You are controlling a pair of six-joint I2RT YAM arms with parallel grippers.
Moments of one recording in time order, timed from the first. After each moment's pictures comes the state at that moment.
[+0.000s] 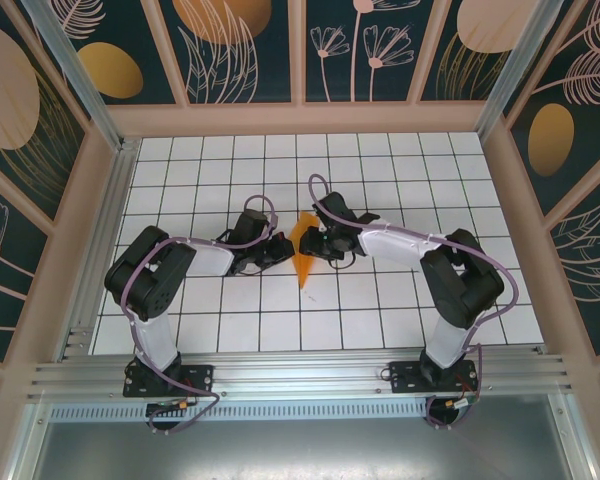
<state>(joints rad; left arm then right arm) -0.56 1.85 0.80 0.30 0.42 -0.91 0.69 1.74 1.08 -0.34 -0.21 0.76</state>
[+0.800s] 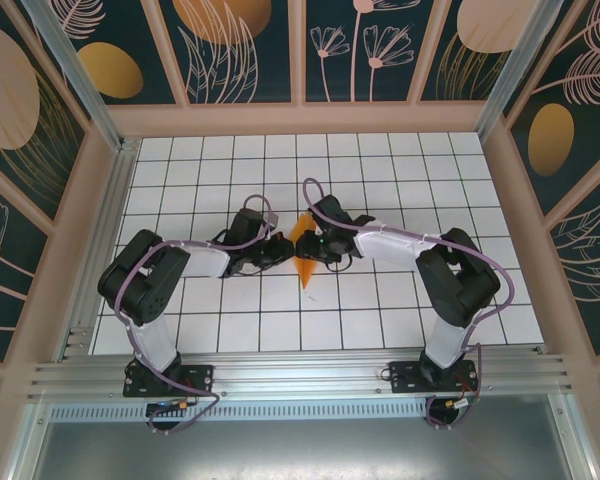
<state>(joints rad) -0.55 1.79 0.77 0.32 0.51 -0.93 0.72 1.76 1.08 -0.34 -0.20 0.74</state>
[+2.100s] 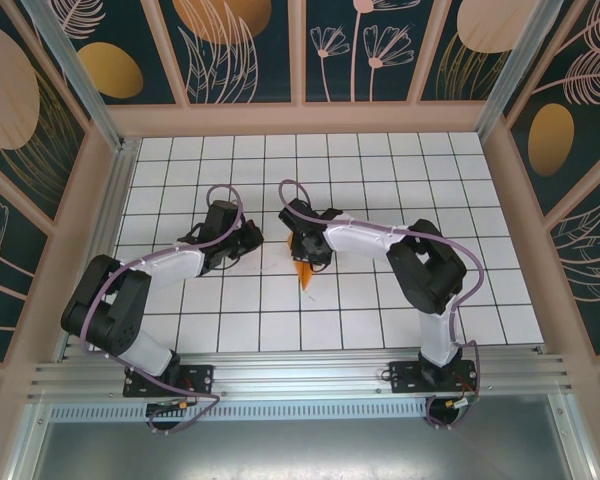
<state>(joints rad) -0.44 1.56 0.74 0.06 0.20 -0.83 0.83 1.95 1.33 -0.64 0.10 0.92</state>
